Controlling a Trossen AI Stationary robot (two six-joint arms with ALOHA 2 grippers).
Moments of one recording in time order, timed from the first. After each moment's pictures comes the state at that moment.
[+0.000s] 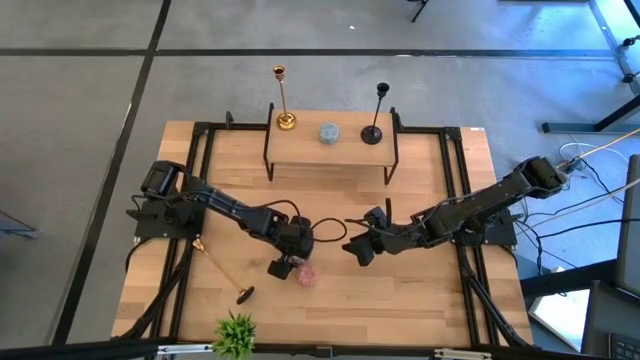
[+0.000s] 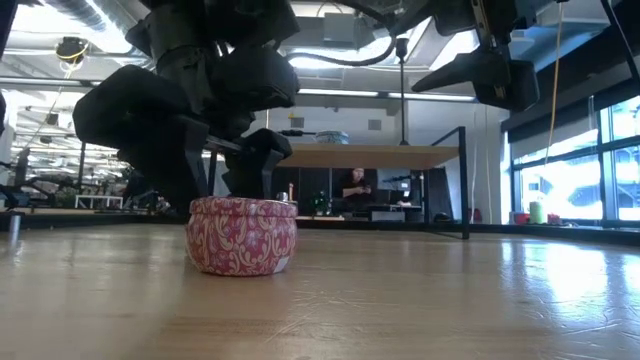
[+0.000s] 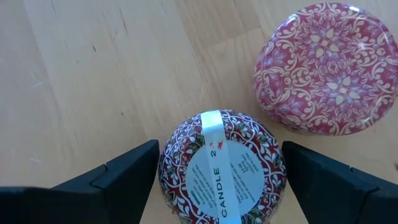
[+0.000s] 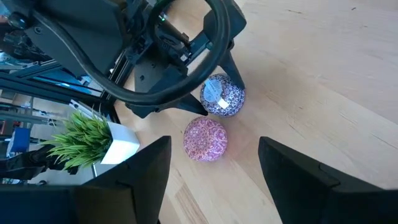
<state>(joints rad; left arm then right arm) -0.22 1.79 1.02 -0.34 0.04 0.11 0.43 1.41 0.87 -0.10 0.34 1.25</state>
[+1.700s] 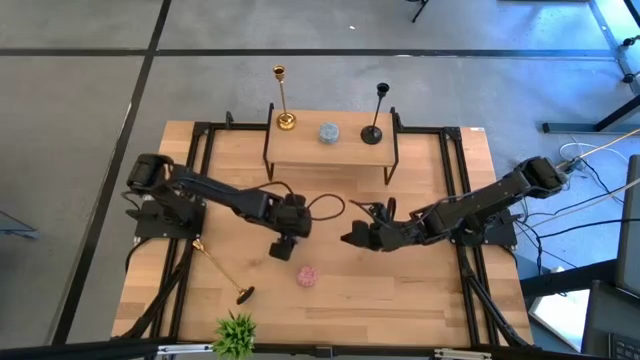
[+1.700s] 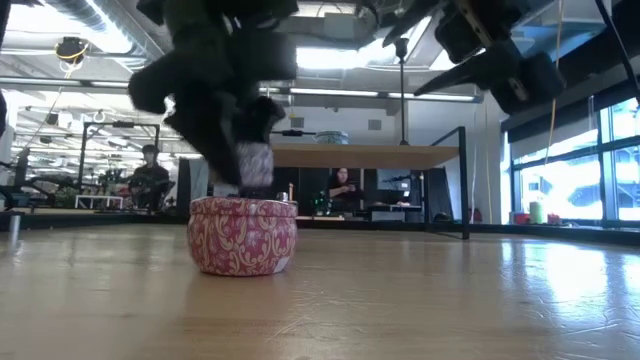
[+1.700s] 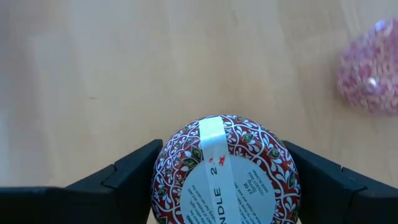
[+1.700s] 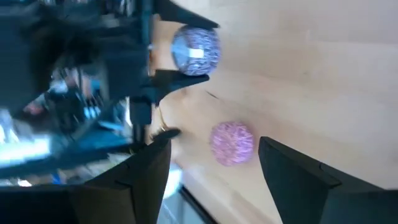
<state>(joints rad) -0.13 1.66 1.08 -0.54 -0.11 0.11 0.40 1.41 0.87 -0.10 0.34 1.73</state>
